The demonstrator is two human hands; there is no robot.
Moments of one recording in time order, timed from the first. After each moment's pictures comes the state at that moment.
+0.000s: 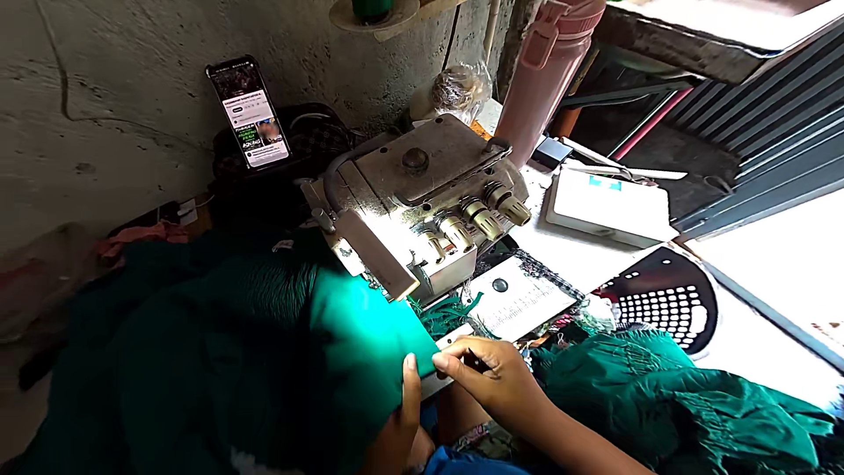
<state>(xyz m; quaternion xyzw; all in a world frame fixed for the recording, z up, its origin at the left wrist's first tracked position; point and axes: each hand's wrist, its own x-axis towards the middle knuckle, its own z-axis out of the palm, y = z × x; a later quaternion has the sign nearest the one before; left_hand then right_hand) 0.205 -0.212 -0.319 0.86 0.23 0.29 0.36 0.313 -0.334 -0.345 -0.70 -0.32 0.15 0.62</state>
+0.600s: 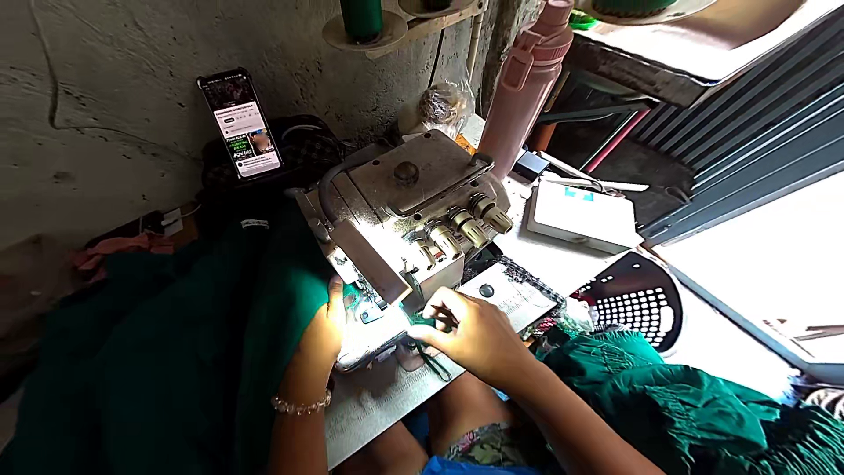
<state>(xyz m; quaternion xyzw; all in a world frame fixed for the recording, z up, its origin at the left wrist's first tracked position) 0.279 -0.114 -0.278 0.87 0.41 0.02 0.29 0.353 -0.312 -0.307 -0.84 -0.32 0.12 0.42</state>
